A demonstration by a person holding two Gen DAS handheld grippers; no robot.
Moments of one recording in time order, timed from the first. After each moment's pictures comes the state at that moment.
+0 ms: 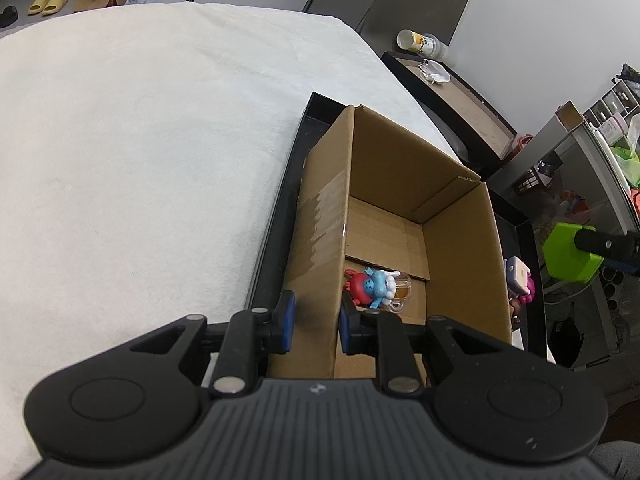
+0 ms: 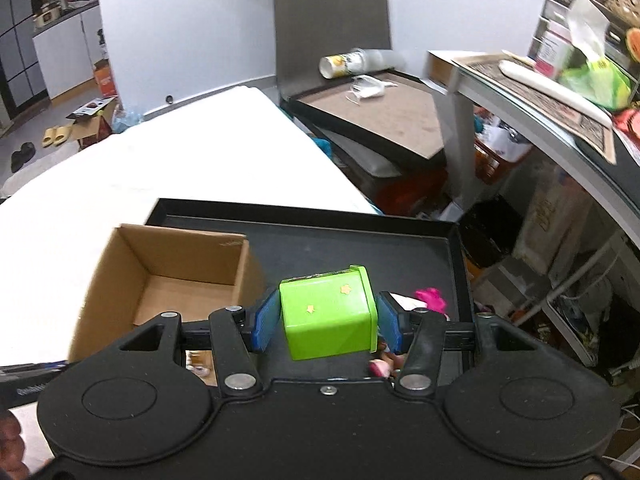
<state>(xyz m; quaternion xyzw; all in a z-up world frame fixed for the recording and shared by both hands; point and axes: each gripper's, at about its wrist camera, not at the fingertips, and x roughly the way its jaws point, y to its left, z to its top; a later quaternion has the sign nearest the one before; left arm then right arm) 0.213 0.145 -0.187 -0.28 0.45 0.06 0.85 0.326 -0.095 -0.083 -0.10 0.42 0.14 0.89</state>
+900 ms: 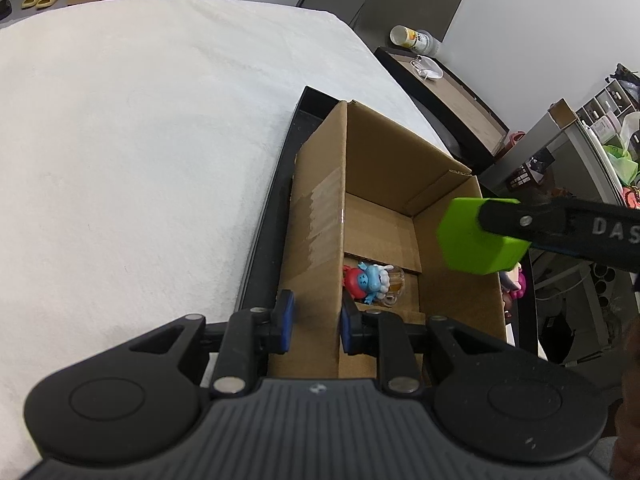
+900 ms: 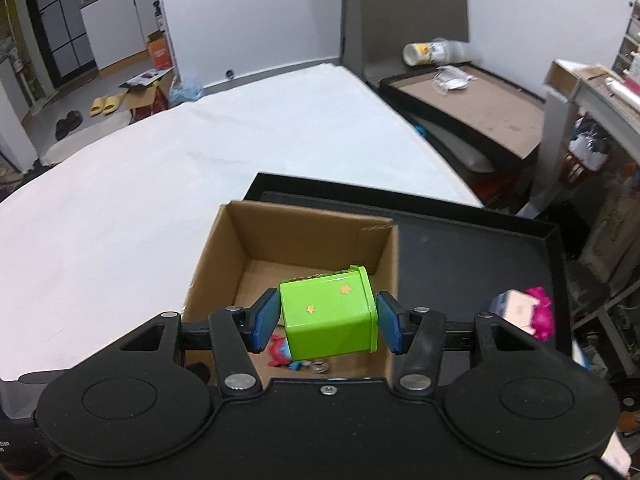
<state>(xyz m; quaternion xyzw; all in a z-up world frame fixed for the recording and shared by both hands) 0.215 0.148 -0.188 -0.28 0.45 0.05 0.85 0.304 -0.007 -0.104 -0.11 0.45 0.21 0.86</state>
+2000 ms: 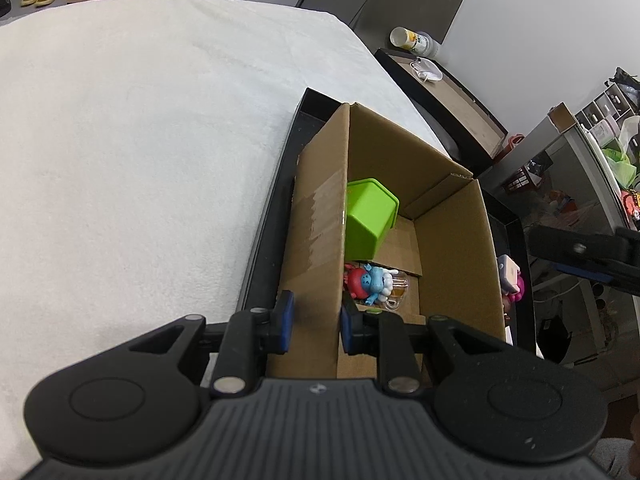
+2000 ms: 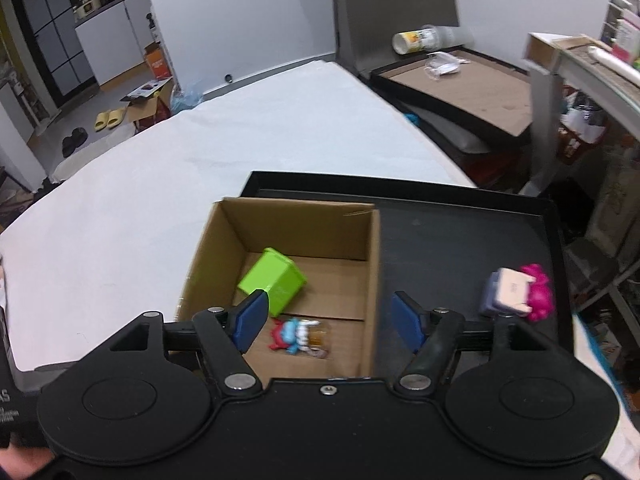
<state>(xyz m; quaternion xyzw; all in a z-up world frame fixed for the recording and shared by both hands) 0.213 0.151 -0.189 -0.29 0.45 0.04 0.85 0.305 -0.050 -0.088 -0.07 0.46 0.20 0.86</state>
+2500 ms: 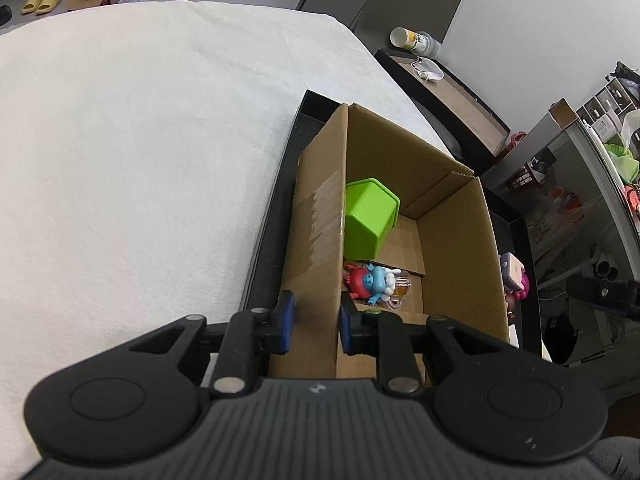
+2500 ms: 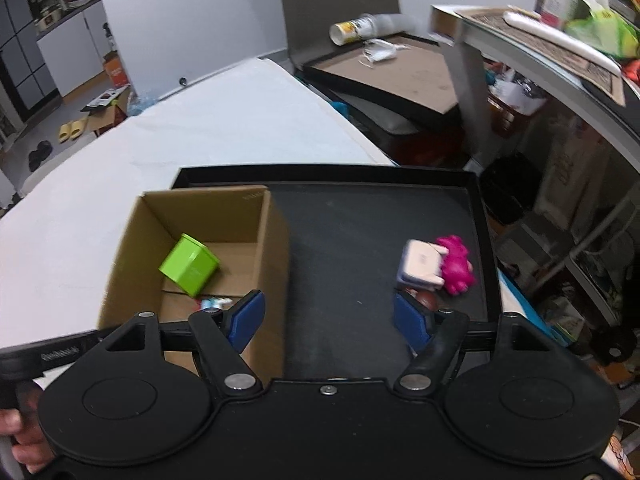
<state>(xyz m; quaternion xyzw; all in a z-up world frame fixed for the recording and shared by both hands) 0.213 0.147 -0.188 -0.28 0.45 0.05 0.85 0.314 -0.118 -0.096 -0.06 0.47 0.15 0.86</state>
